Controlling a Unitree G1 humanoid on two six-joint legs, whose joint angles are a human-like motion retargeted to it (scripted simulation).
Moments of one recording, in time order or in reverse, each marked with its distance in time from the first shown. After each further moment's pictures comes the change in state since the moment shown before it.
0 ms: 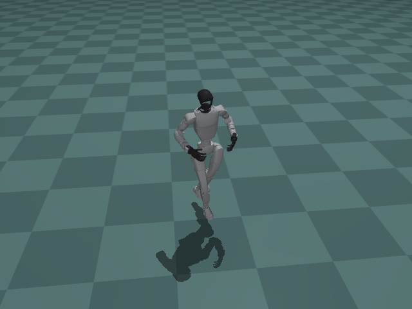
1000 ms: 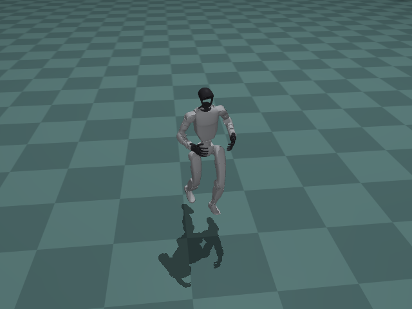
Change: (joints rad) left arm 0.089 -0.013 0.015 -0.073 0.012 0.023 0.097; right arm -0.205 0.065 0.051 0.039 0.026 -0.008 -0.166; waist 0.096 -0.023 -0.077; left_leg -0.643 0.087 0.102 0.432 0.032 0.052; right_leg 0.526 0.125 0.267 -0.075 -0.160 -0.019
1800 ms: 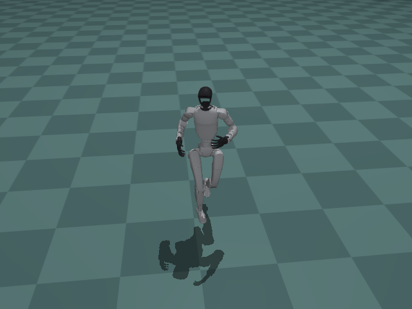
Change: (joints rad) left arm -0.212 -0.008 0.025 -0.081 0.132 -0.062 0.048; right arm 0.438 0.010 -0.074 0.002 -0.038 0.013 0.063; waist -0.272 0.087 0.107; left_leg 0.546 0.129 -0.089 0.180 0.278 -0.157; right_leg -0.526 0.124 -0.037 0.068 0.219 0.008
